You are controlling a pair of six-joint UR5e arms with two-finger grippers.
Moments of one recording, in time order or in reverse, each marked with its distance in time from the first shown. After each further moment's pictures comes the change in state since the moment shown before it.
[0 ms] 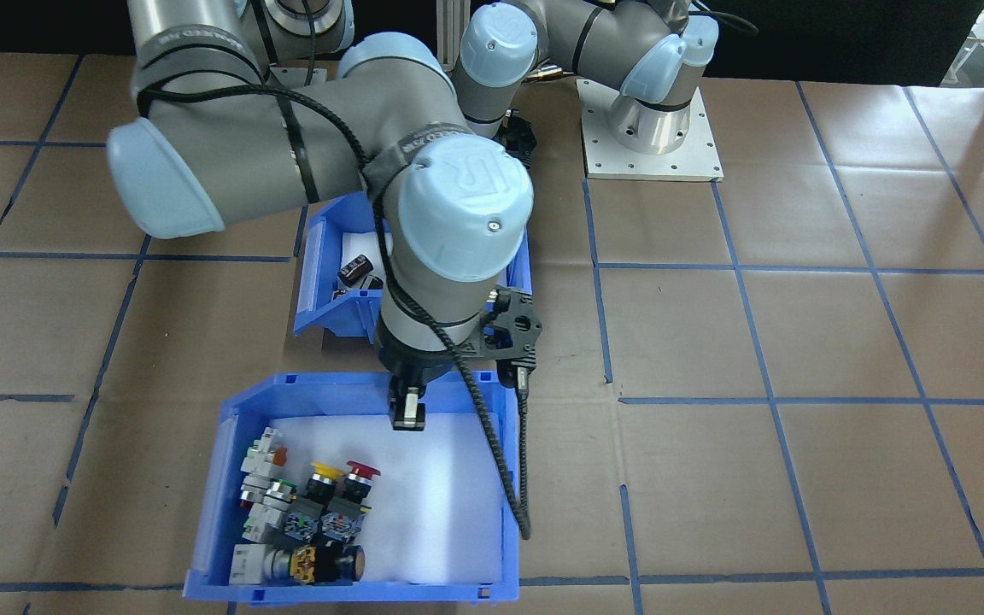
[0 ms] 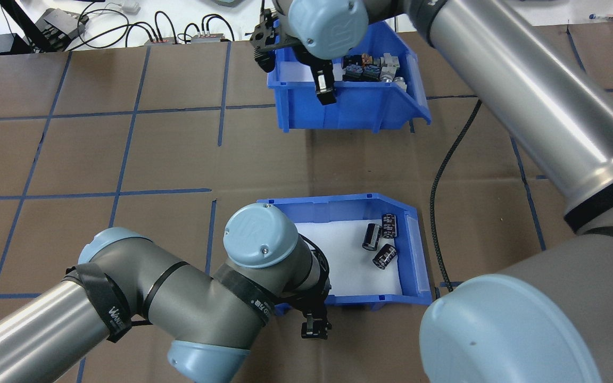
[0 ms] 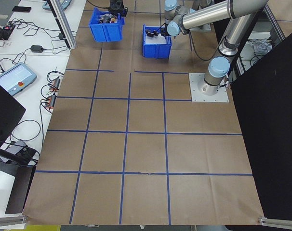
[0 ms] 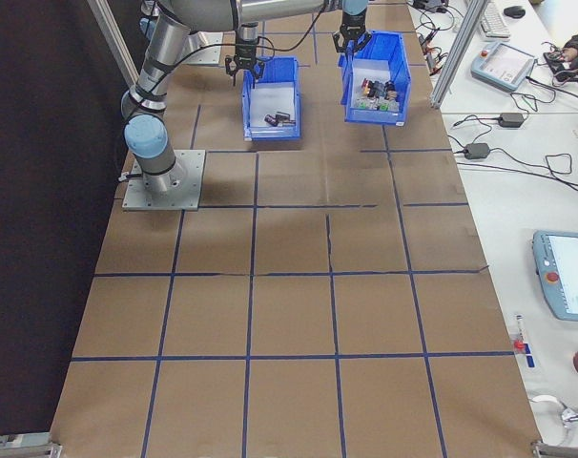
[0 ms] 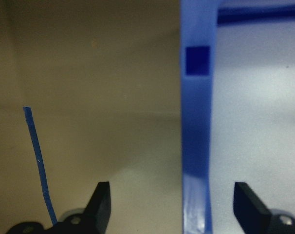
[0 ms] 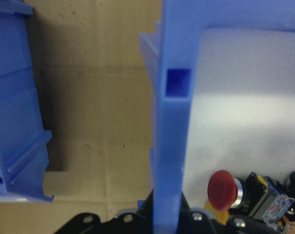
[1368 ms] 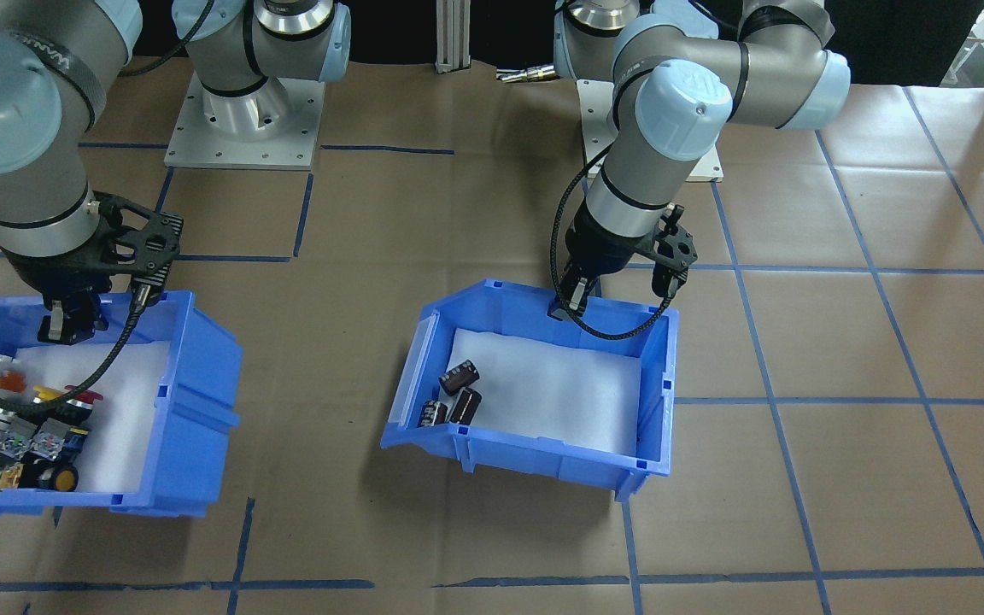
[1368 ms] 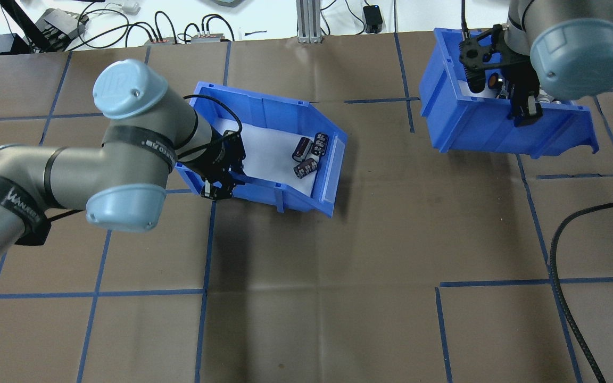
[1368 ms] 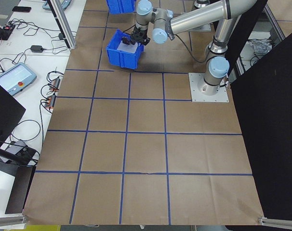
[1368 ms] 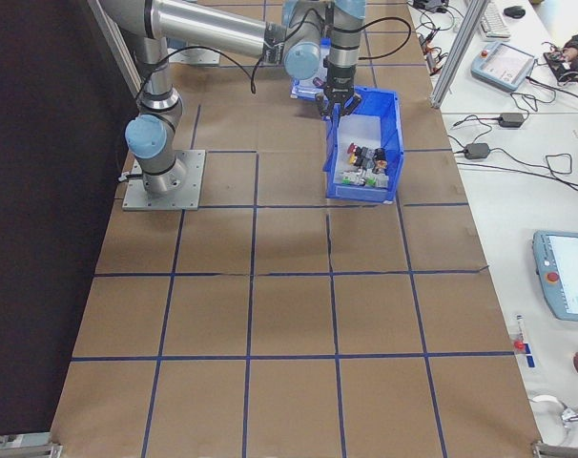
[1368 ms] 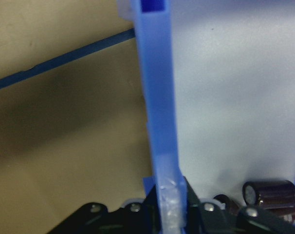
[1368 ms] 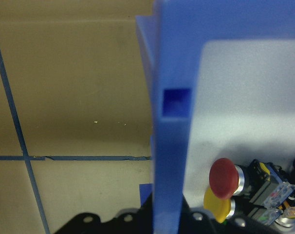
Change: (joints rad) left arm 0.431 -0.111 0.304 -0.113 0.044 0.715; right arm -0.416 -0.408 0.618 -0.287 -0.086 -0.401
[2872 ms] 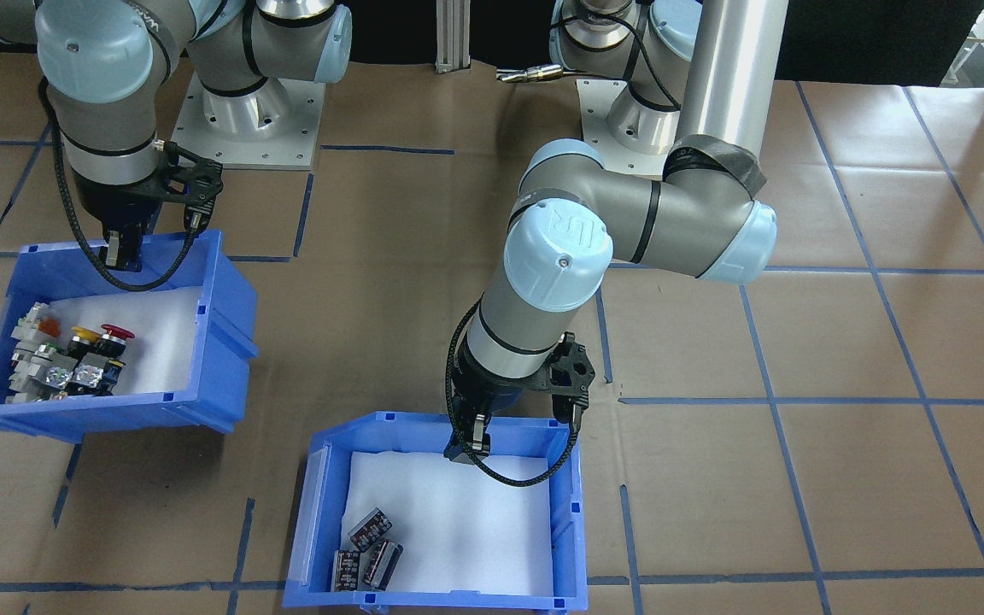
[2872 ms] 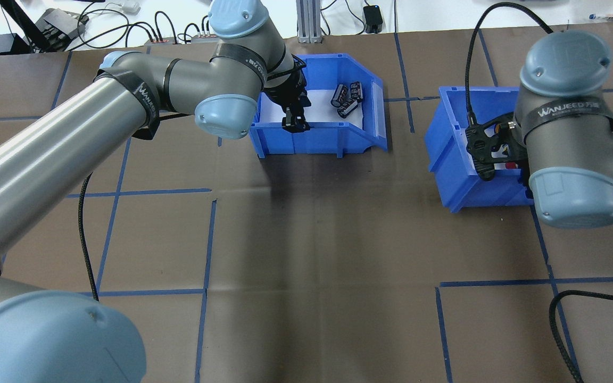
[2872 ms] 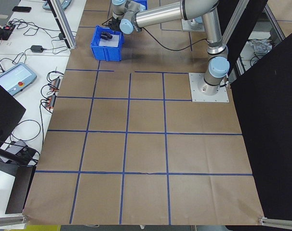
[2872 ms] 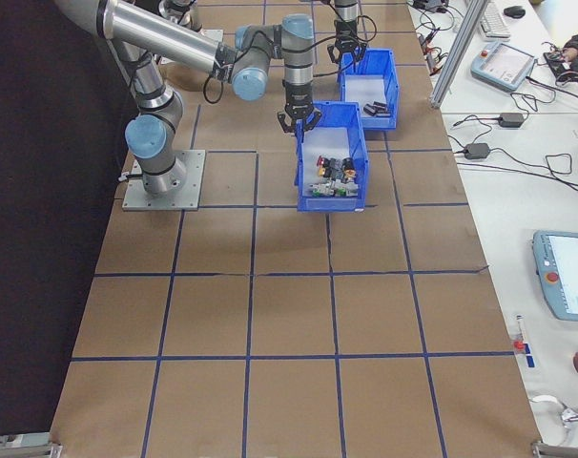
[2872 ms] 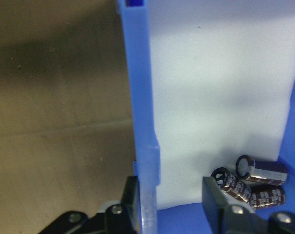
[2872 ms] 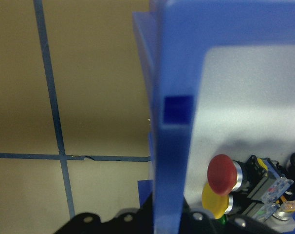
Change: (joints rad) left arm -0.160 -0.366 0.418 0.046 0.025 -0.416; right arm -0.013 -0.242 0.389 -0.206 -0.040 -0.068
